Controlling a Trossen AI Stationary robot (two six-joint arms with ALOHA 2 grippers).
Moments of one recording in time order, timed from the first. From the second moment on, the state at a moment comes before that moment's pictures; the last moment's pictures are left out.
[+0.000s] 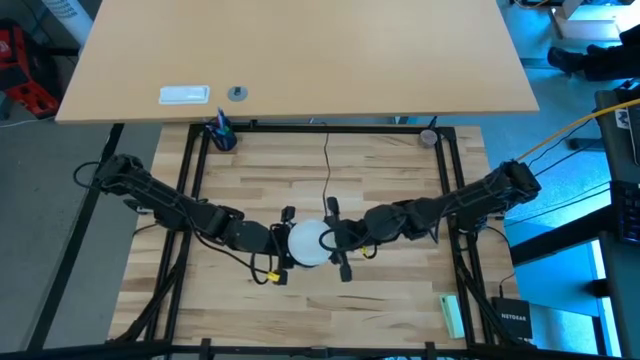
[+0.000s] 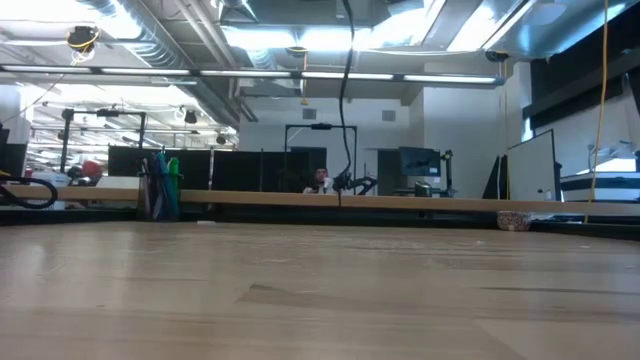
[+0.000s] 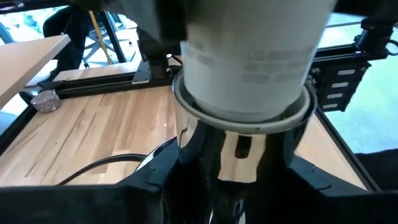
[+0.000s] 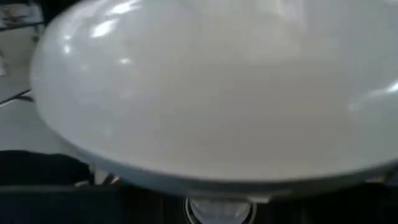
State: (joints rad) left arm -0.40 1.46 1.07 0.02 -0.38 -0.03; right arm 0.36 1.57 1.28 0.15 0.14 -0.04
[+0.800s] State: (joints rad) left arm -0.39 1.51 1.07 0.06 -0.74 -0.09; right arm 0.40 1.53 1.28 0.09 0.66 -0.05
